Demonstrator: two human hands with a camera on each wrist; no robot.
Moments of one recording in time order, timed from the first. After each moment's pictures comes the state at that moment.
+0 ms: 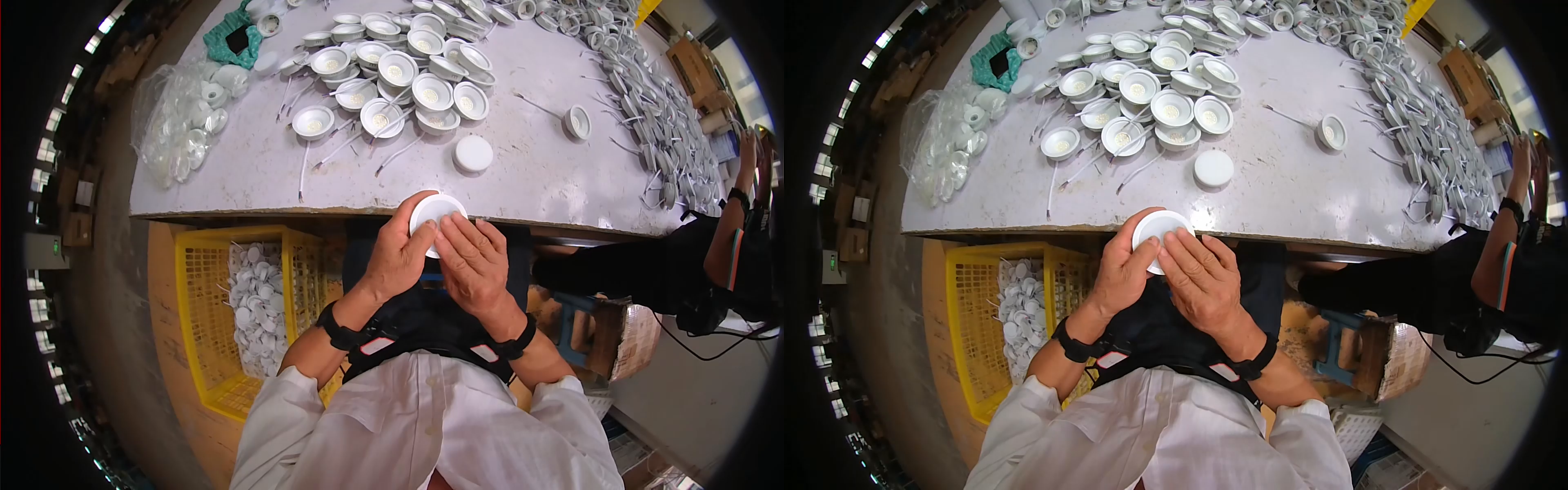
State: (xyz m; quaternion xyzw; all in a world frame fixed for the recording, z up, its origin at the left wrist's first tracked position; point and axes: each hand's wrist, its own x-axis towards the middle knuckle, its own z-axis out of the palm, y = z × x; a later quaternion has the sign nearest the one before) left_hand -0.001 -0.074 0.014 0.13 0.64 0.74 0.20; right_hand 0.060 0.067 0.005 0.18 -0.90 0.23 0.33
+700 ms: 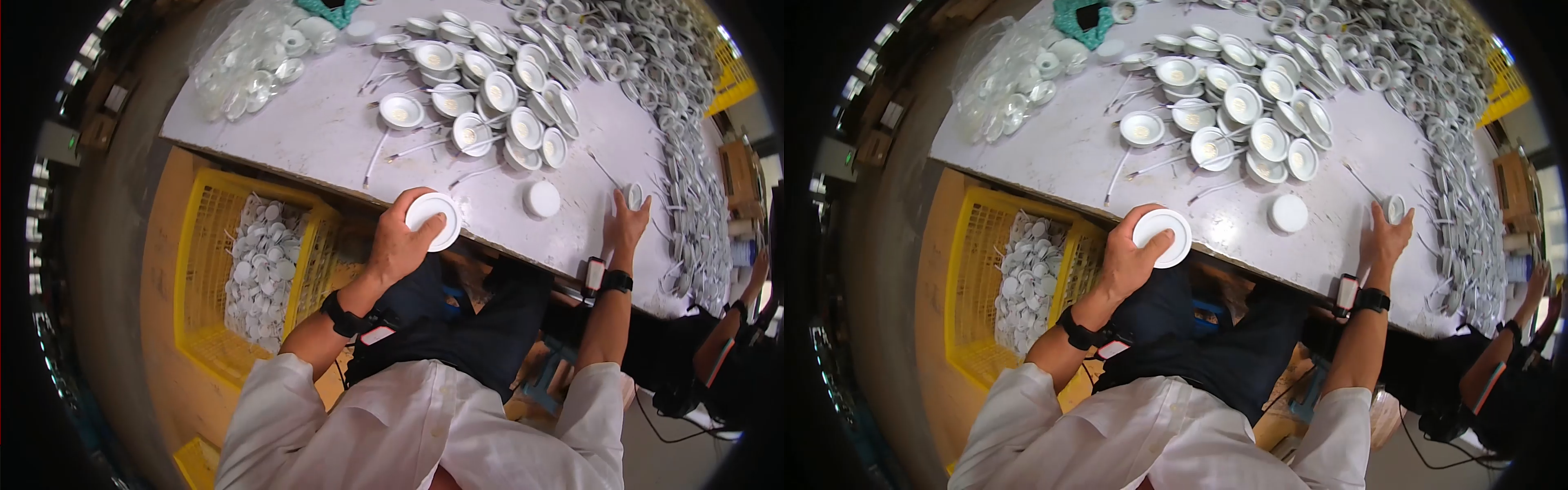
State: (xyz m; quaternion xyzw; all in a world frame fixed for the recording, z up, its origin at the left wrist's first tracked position) left_hand -0.033 -0.135 0.002 0.01 0.75 0.67 0.02; right_hand -0.087 0.317 -0.056 -0.30 -0.89 0.20 0.29
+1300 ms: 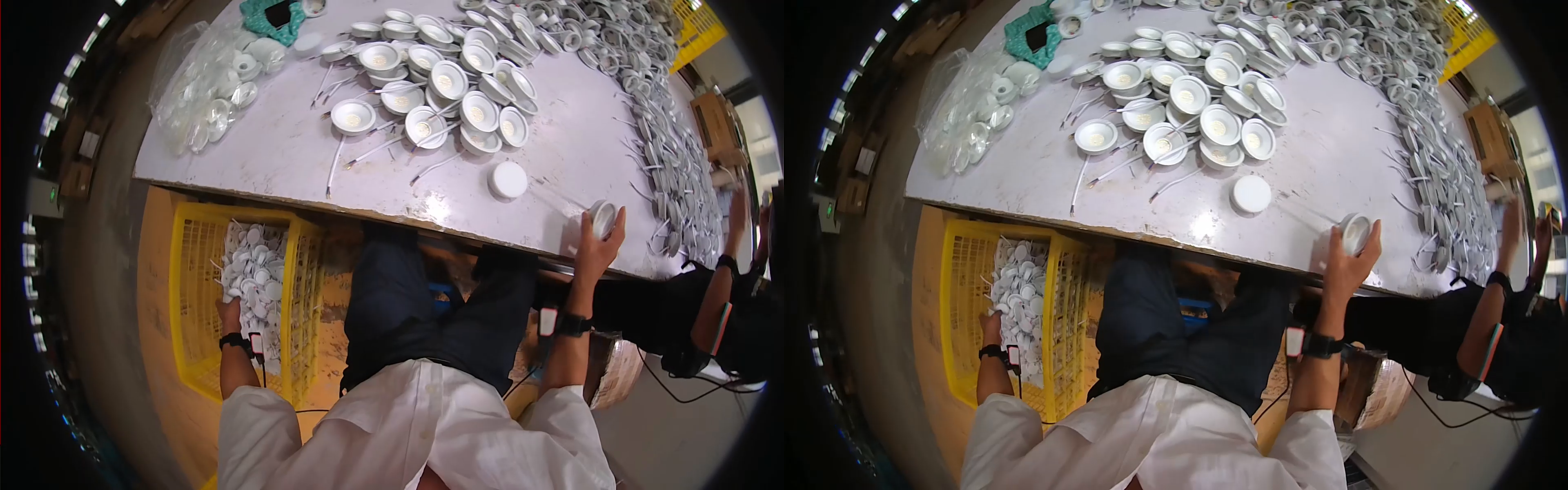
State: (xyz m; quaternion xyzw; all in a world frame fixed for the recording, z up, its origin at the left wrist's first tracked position) left_hand 0.079 -0.548 -0.263 -0.45 0.85 0.25 -0.10; right_hand 0.018 0.217 -0.025 -0.25 -0.84 0.26 0.40
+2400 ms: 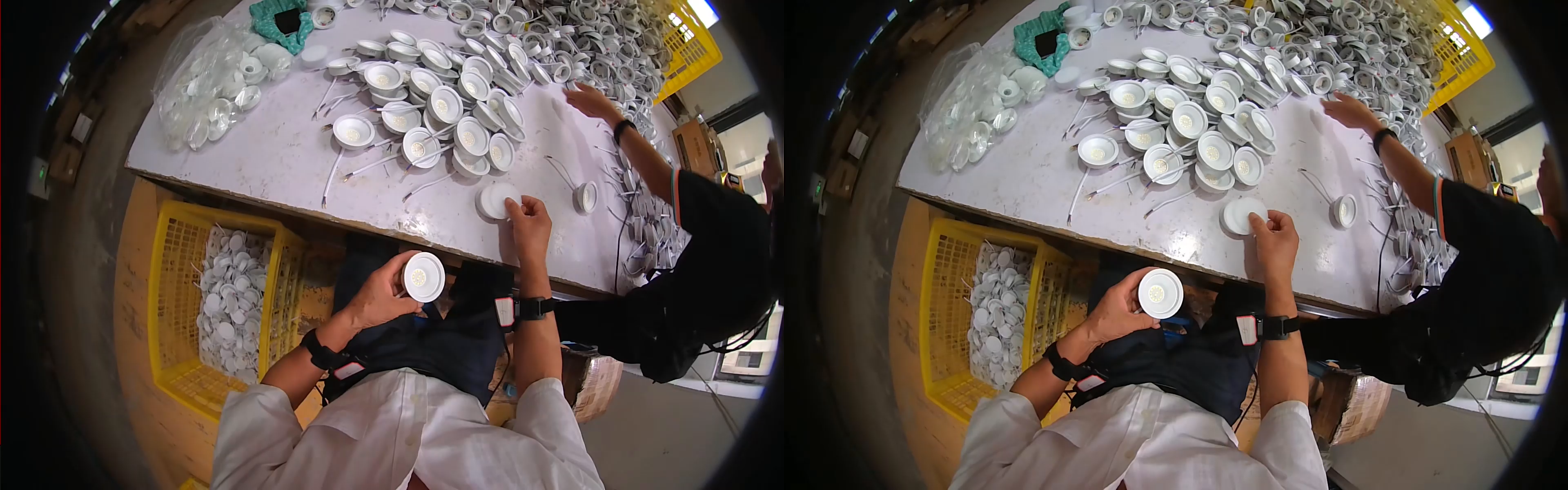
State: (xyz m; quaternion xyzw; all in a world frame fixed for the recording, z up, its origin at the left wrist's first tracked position) left_hand 0.016 -0.128 -0.030 0.09 0.53 0.78 0.32; right_hand -0.050 0.151 -0.033 -0.25 -0.83 0.48 0.15
